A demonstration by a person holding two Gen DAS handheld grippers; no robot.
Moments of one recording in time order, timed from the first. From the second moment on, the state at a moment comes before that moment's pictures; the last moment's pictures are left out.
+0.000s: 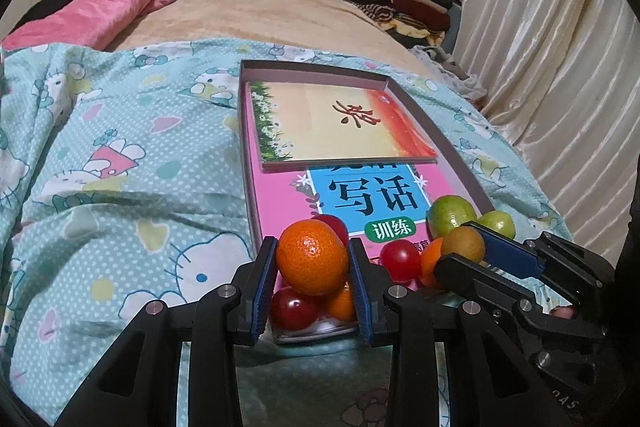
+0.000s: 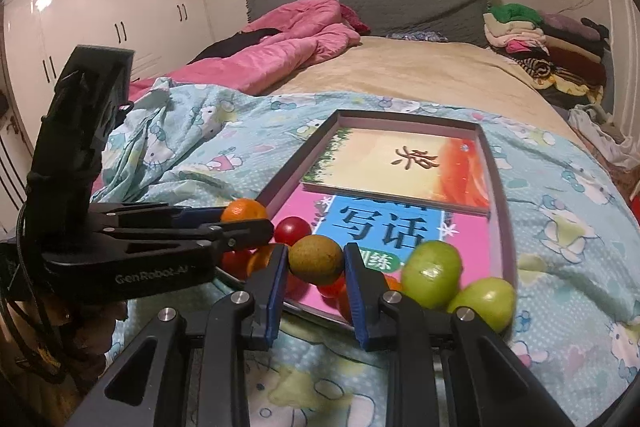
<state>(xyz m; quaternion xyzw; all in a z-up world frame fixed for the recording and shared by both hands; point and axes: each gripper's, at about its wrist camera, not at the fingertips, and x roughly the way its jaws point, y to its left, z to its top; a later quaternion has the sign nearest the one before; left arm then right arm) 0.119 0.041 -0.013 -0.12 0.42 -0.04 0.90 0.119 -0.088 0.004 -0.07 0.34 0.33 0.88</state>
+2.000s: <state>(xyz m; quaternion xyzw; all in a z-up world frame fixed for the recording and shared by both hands) 0.120 0.035 -0.015 -0.11 0.43 -0.05 0.90 0.114 -0.089 -0.004 -0.09 0.35 0.31 0.88</state>
